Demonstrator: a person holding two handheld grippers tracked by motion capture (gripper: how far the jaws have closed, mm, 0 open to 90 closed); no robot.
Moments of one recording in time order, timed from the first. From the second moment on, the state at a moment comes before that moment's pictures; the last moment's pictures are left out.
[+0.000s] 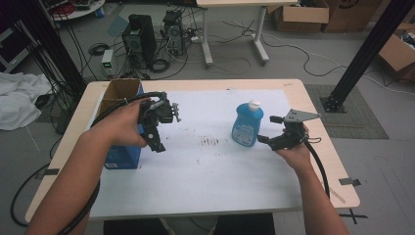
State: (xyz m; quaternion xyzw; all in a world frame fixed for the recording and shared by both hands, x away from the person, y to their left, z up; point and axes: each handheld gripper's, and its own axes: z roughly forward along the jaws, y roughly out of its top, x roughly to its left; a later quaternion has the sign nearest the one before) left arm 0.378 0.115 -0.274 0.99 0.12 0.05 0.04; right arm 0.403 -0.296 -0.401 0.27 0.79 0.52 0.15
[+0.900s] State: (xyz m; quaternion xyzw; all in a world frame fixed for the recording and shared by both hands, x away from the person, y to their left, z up) left arm 0.376 0.122 -0.277 0.99 0.13 0.05 0.04; right arm 0.426 -0.260 -0.428 0.28 0.79 0.53 0.14
